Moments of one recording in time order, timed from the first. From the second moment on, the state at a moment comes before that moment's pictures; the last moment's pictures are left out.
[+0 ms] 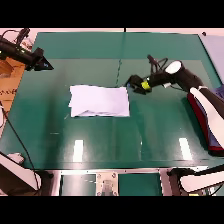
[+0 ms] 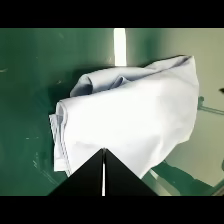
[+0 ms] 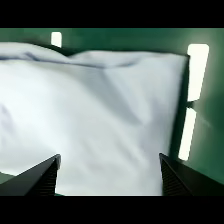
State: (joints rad) left arm 0.23 -1.88 2.09 0.87 -1.64 -1.43; right arm 0.14 -1.61 1.30 -0.84 1.02 1.48
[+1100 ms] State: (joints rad) left arm 0.18 -1.75 2.01 1.12 -1.63 -1.40; right arm 0.00 -1.50 1.37 -0.44 0.98 1.29
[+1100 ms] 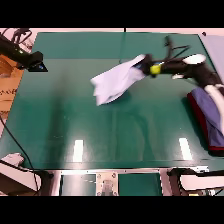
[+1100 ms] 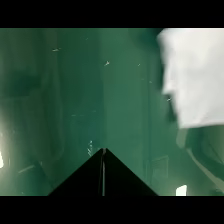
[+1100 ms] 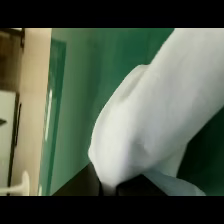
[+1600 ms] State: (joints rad) left arm 0.12 -1.72 2.01 1.12 -1.64 -1.42; right arm -0.67 -1.35 1.49 -0.44 1.03 1.35
